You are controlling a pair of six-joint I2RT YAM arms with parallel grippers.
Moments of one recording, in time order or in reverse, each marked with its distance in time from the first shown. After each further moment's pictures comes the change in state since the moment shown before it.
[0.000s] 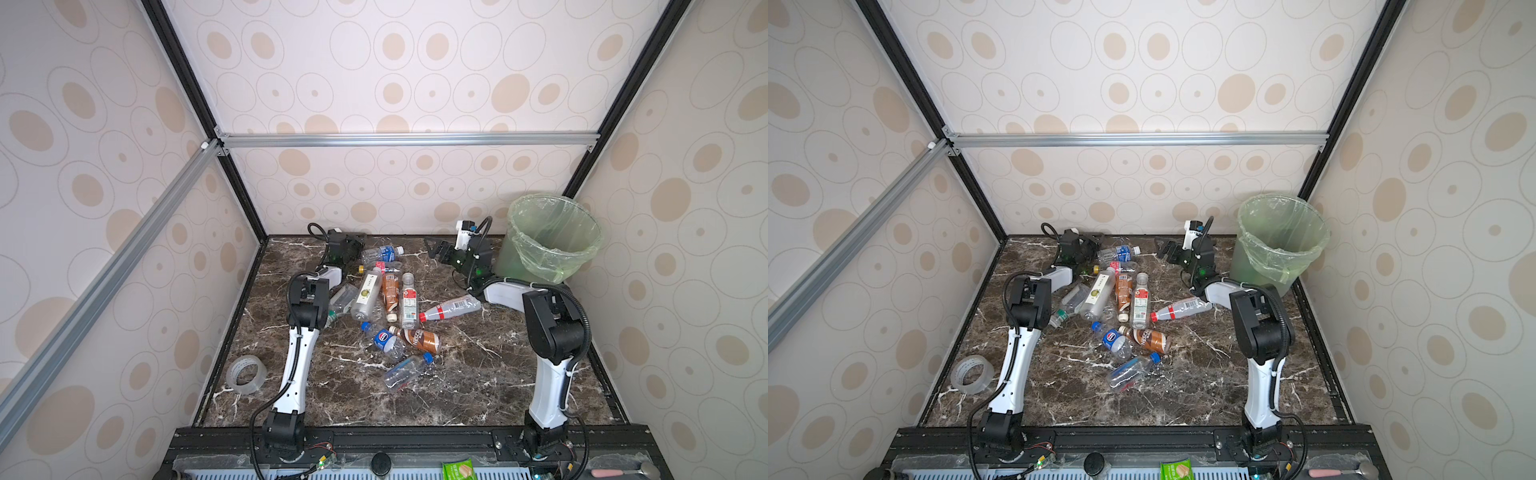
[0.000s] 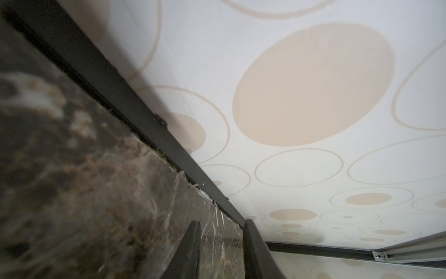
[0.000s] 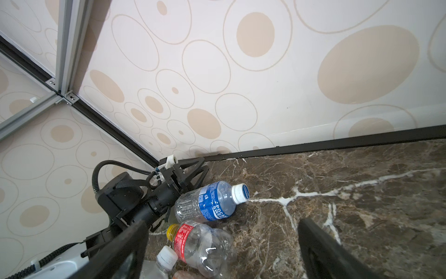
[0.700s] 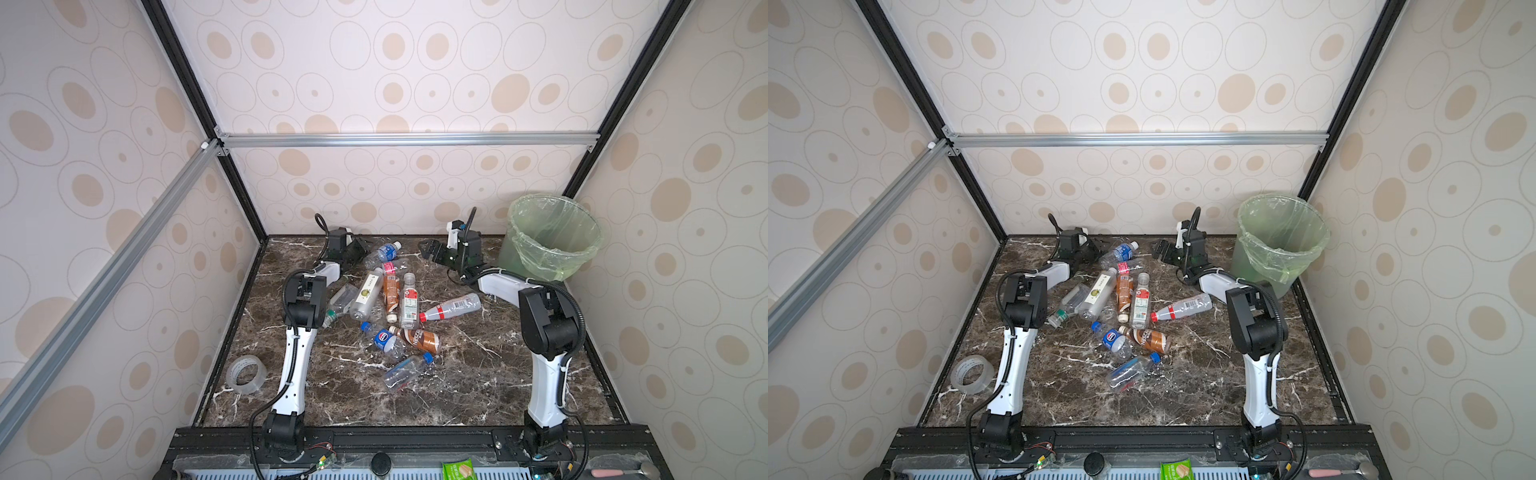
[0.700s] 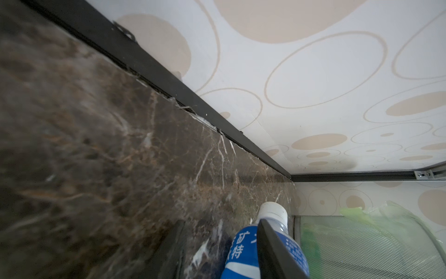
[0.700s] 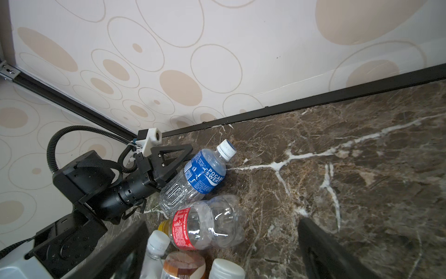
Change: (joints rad) left arm 0.002 -0.078 -0.011 -0.274 0.222 0.301; right arm 0.031 0.061 0.183 -0.352 0.011 0.005
